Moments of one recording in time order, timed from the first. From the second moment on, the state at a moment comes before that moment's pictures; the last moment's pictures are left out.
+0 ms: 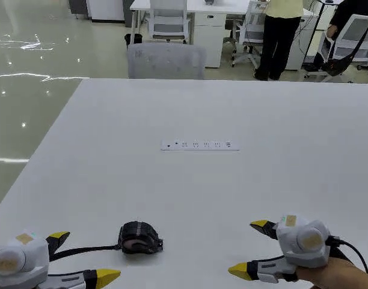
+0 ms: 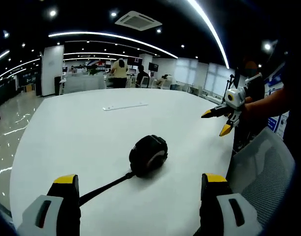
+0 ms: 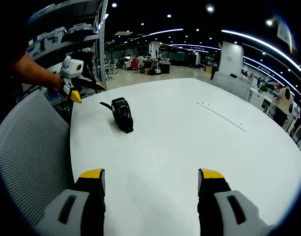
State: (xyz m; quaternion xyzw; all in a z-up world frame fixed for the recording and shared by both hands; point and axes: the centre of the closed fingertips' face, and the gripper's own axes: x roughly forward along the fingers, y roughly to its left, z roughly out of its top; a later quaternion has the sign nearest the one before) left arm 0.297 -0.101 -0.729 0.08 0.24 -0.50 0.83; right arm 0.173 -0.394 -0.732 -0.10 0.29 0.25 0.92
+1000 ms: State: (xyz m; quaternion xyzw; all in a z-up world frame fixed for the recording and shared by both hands) left arm 0.280 -0.087 -0.710 0.07 0.23 -0.51 0.83; right arm 0.101 -0.446 -0.724 -0.08 0.28 0.17 0.94
